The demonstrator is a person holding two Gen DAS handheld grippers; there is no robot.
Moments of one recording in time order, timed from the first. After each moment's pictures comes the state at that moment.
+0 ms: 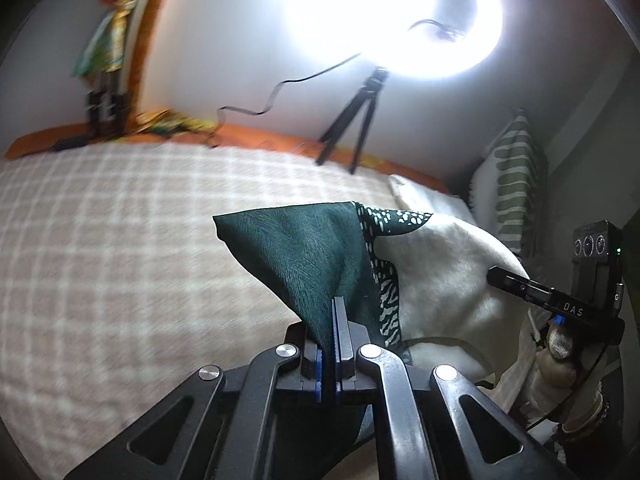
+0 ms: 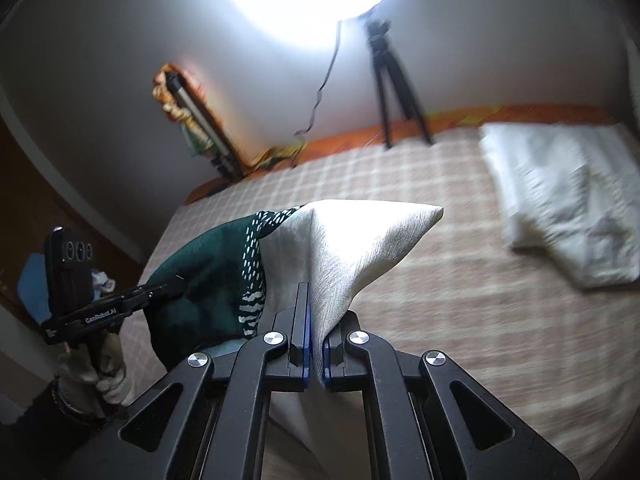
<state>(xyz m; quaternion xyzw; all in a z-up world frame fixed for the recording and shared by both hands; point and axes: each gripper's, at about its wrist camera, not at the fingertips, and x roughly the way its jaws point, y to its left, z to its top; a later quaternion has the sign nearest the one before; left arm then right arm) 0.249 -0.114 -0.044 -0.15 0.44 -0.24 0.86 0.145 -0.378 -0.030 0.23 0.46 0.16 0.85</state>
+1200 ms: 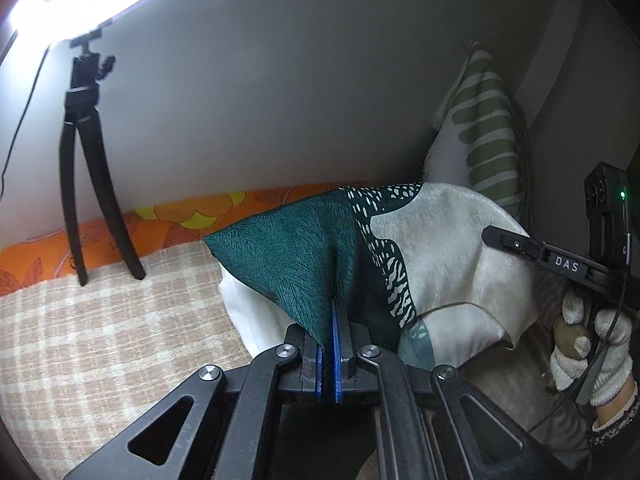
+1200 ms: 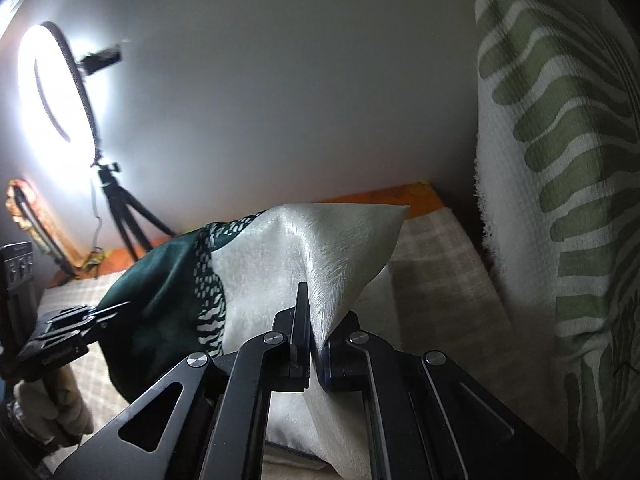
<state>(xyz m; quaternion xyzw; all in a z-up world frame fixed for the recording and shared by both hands) 0.415 -0.421 -0.049 -0.05 0.41 -0.31 0.86 0.224 -0.668 -0.062 0.17 0.43 -0.04 0.88</state>
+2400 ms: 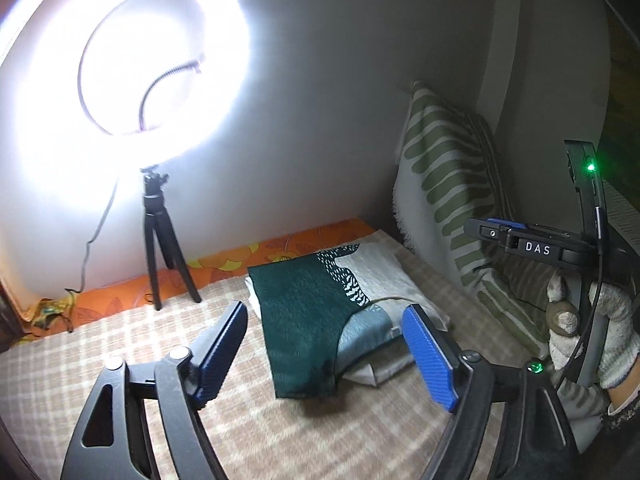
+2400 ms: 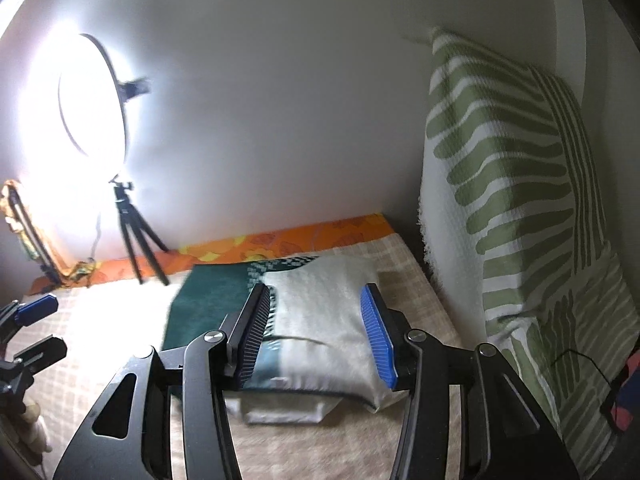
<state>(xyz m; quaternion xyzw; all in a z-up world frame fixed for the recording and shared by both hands) 0.288 -0.375 0.064 0.00 0.31 -0.30 0.90 0.155 -0.613 0.031 0.12 0.39 -0.13 0.90</state>
